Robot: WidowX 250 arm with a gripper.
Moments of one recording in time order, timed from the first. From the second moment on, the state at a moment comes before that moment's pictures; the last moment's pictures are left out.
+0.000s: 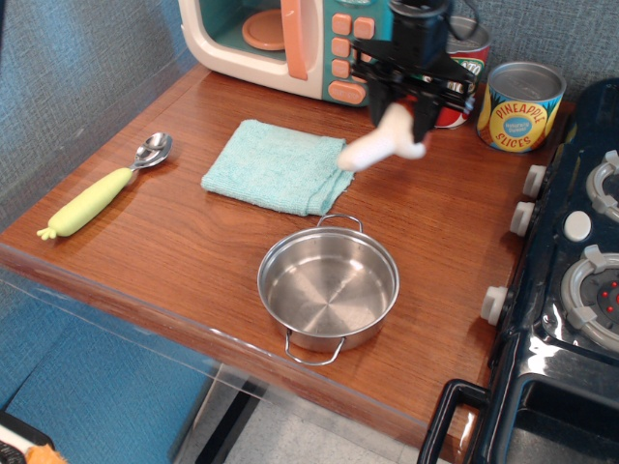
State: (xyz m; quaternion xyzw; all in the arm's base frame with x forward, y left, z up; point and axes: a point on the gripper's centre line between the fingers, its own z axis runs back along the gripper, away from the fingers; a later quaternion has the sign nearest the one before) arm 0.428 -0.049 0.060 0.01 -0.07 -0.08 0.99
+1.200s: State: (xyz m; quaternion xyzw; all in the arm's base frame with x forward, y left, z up) arm 0.417 -0.071 0.111 0.02 -0.13 -0.09 0.99
